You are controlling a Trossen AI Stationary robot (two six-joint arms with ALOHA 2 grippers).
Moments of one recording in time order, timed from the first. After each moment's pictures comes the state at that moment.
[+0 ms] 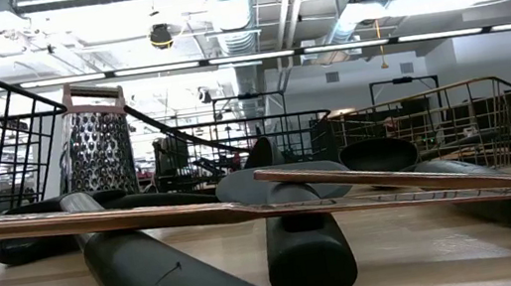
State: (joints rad) left arm 0.35 0.83 0.83 0.14 0.41 -0.40; right arm 0.29 1.36 1.09 0.02 0.39 0.49
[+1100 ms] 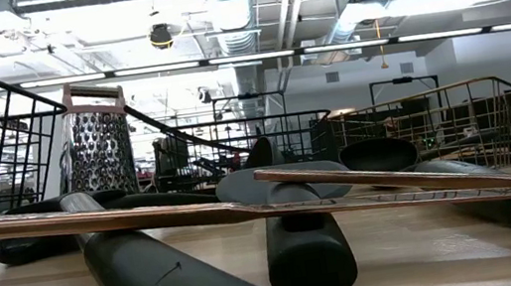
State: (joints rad) left arm 0.28 1.05 0.83 0.40 0.44 -0.41; right arm 0.22 1.36 1.09 0.11 0.39 0.43
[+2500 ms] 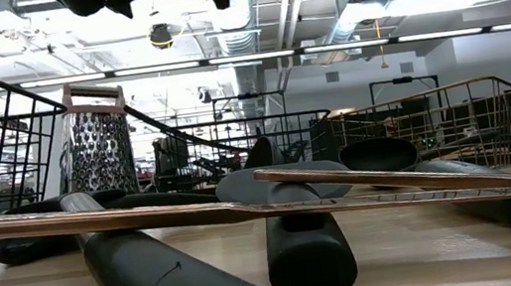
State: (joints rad) left arm 0.15 1.46 0.92 0.74 0.41 -0.43; right arm 0.20 1.36 1.09 0.08 0.36 0.41
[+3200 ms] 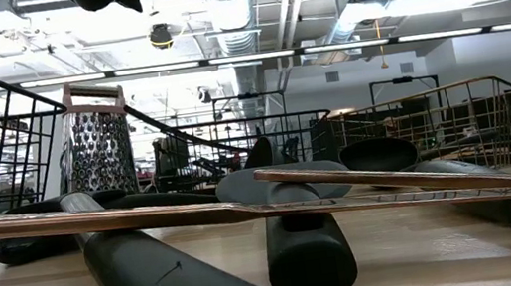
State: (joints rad) left arm 0.15 1.49 0.98 0.74 0.47 -0.42; right arm 0.20 1.36 1.09 0.05 0.36 0.41
